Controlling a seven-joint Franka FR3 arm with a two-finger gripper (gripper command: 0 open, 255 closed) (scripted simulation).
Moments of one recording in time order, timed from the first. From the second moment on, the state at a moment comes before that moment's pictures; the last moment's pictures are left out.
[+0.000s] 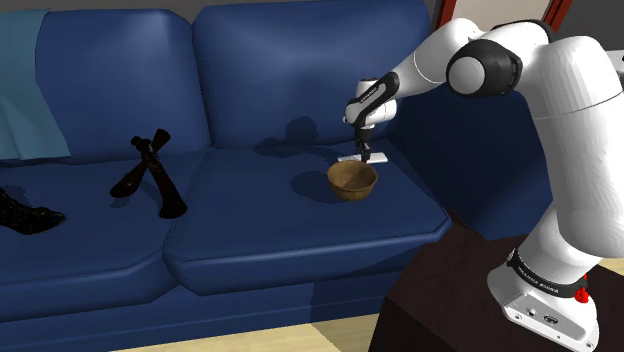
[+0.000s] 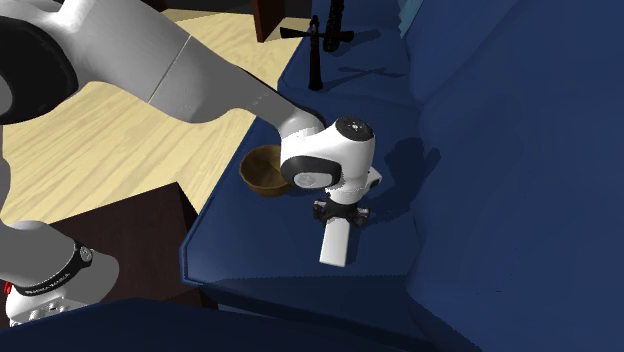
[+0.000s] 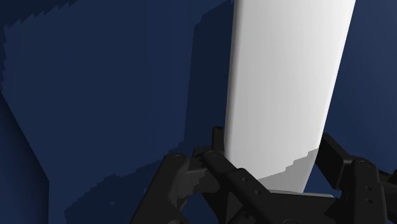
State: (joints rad) arm -0.03 0.65 -0.27 -1.75 0.23 2.36 -1.31
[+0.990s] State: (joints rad) arm -0.01 0.55 -0.30 -1.74 0.19 2.25 -1.28
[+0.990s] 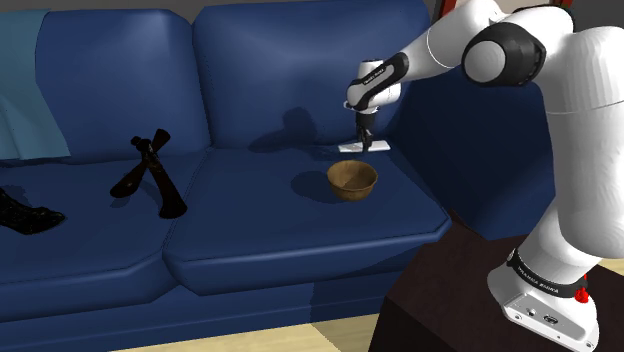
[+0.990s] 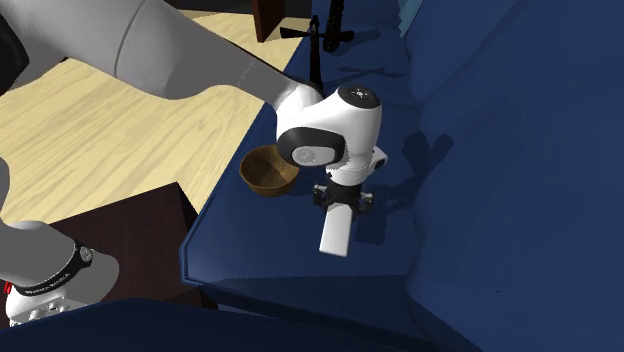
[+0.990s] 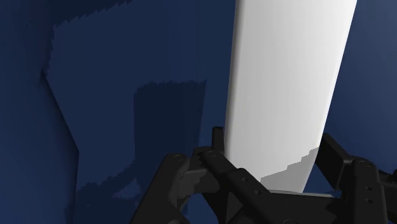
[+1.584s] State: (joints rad) arm 0.00 0.48 -0.31 -1.71 0.17 2.16 -1.27
